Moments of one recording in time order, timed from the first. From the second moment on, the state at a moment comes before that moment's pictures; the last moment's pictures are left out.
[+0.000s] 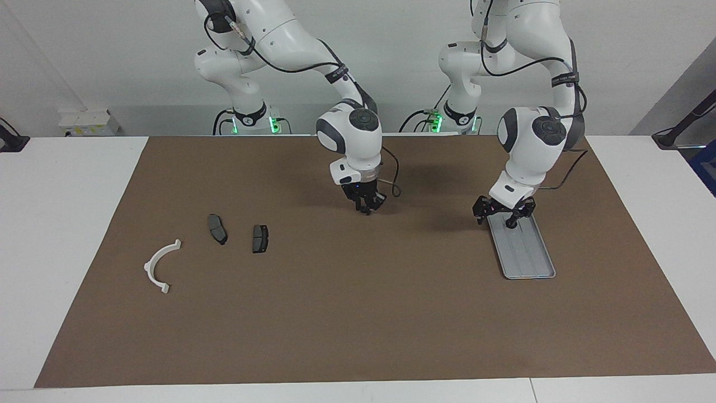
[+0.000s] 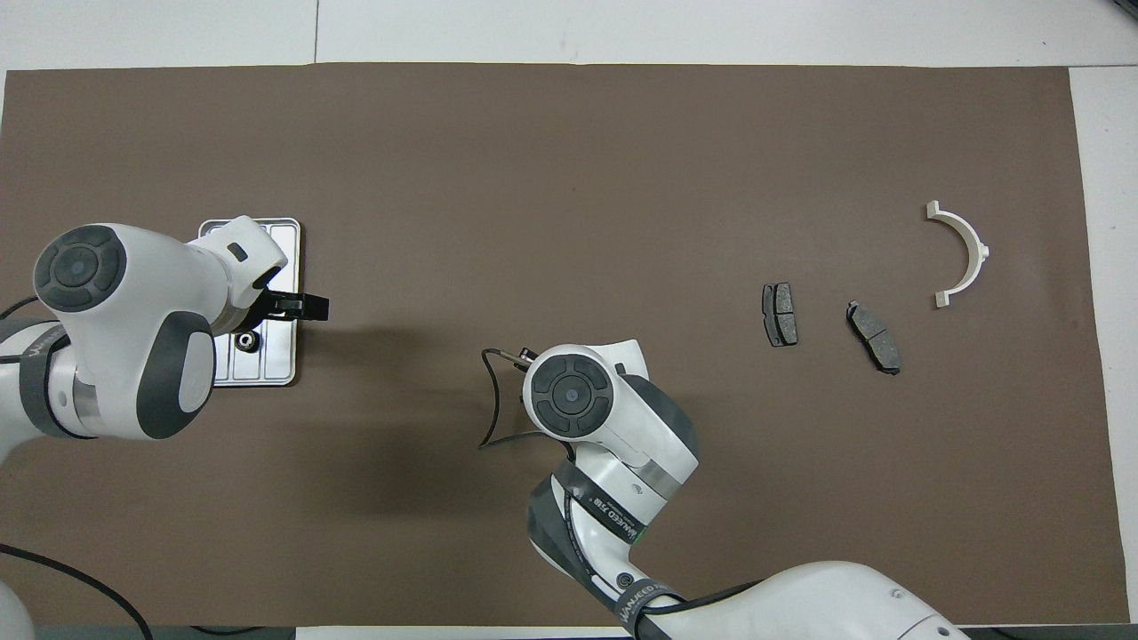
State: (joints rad) left arm -0.10 0.11 -0.04 -2.16 0.01 2.33 -0.02; right arm 0.50 0.37 0.21 -1.97 -0.15 2.40 1.37
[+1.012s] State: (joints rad) left arm -0.43 0.11 -0.05 -2.17 0.04 2.33 -0.51; right arm 0.31 0.26 0.21 -1.68 -0.13 1.97 1.06
